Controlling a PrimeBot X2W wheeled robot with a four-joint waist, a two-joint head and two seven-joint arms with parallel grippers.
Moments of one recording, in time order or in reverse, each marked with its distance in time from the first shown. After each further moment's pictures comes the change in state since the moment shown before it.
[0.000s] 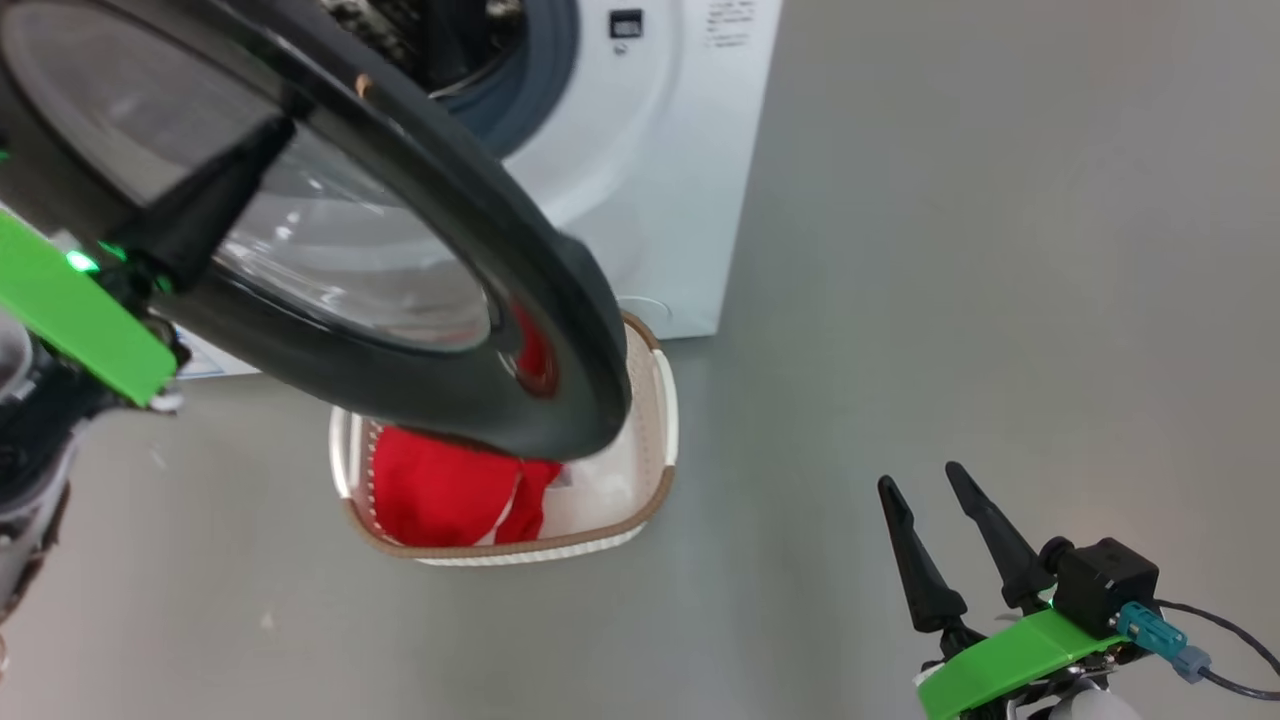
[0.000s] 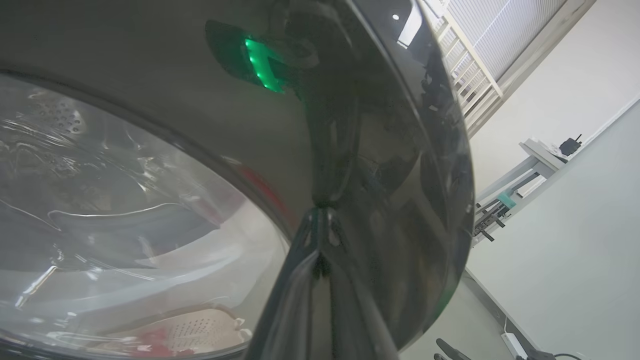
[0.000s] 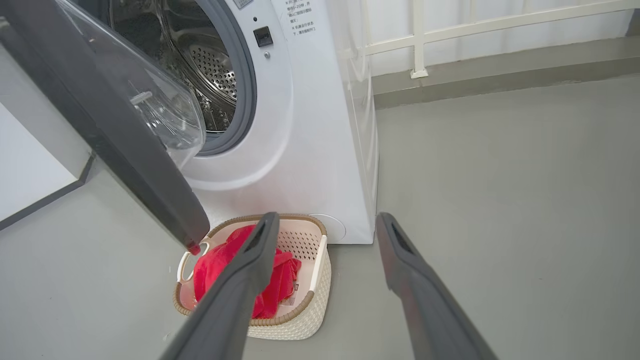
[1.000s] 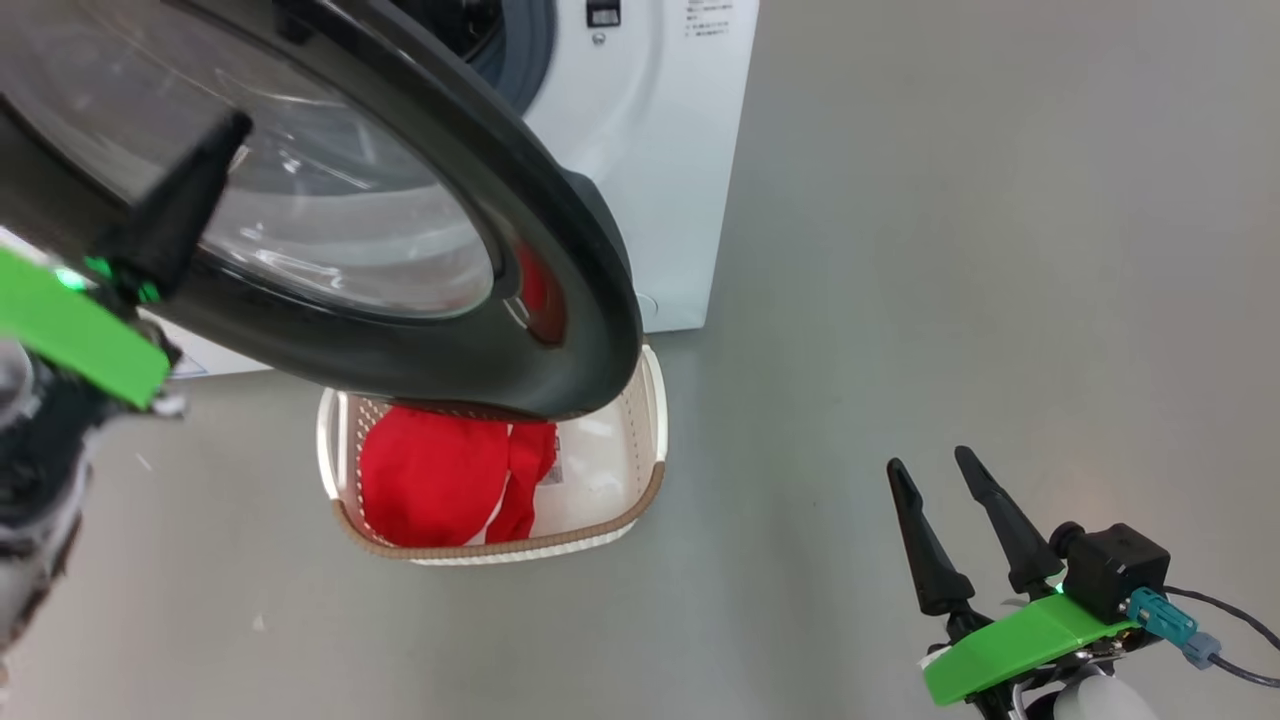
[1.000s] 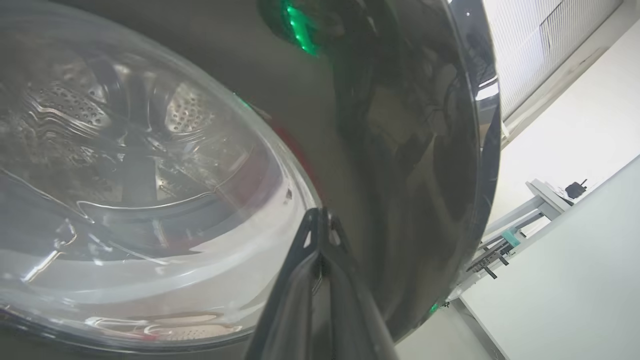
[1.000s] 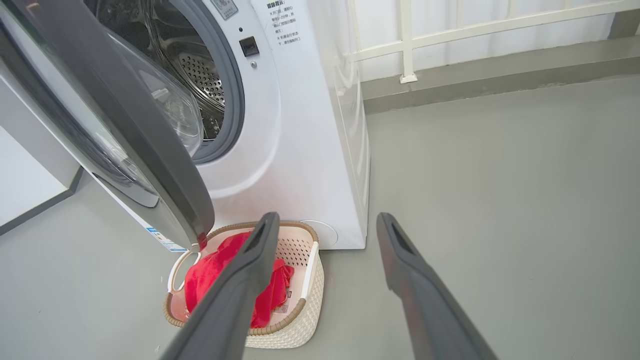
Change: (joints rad) left arm -0.065 0.044 -0.133 0.082 -0.105 0.000 -0.207; right arm -0.024 0.000 -0.012 0.000 0.017 0.000 0.000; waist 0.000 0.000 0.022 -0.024
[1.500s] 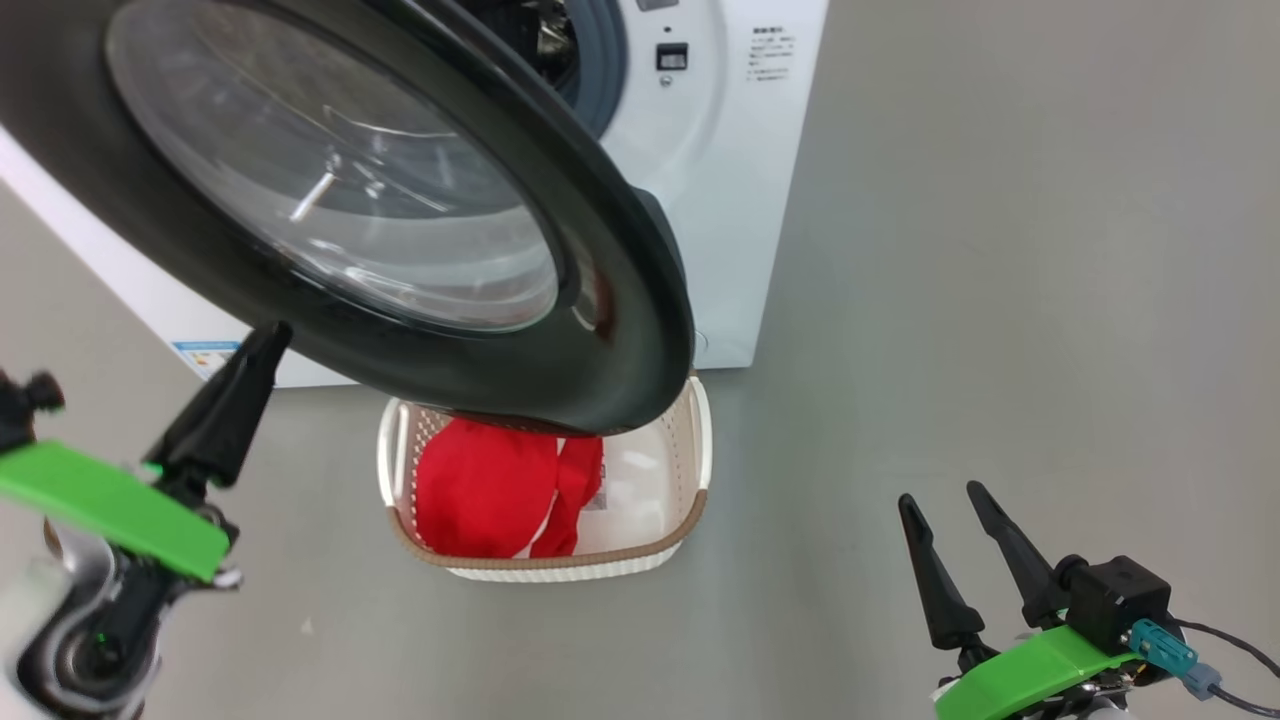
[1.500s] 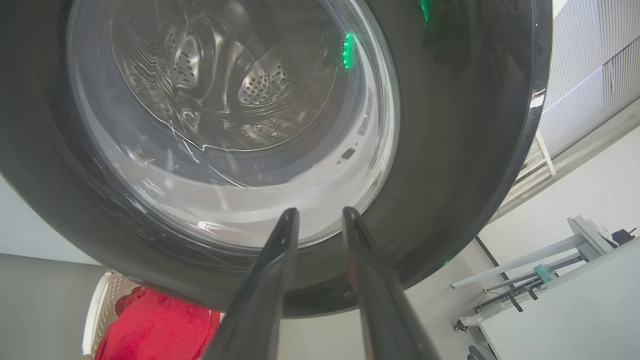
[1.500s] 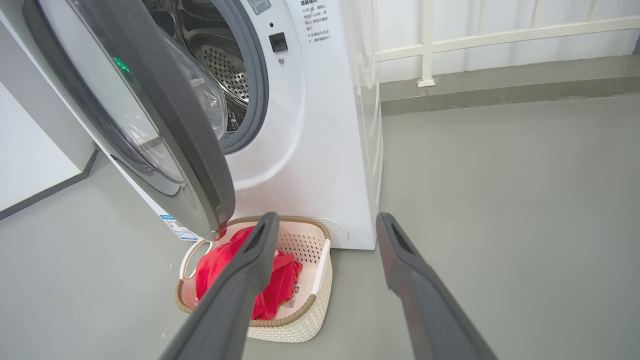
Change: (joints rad) left arm 0.301 0.012 -0.052 -0.021 -0.022 0.000 -0.214; right arm 0.049 0.000 -0.024 0.008 -0.048 0.000 0.000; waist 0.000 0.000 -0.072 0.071
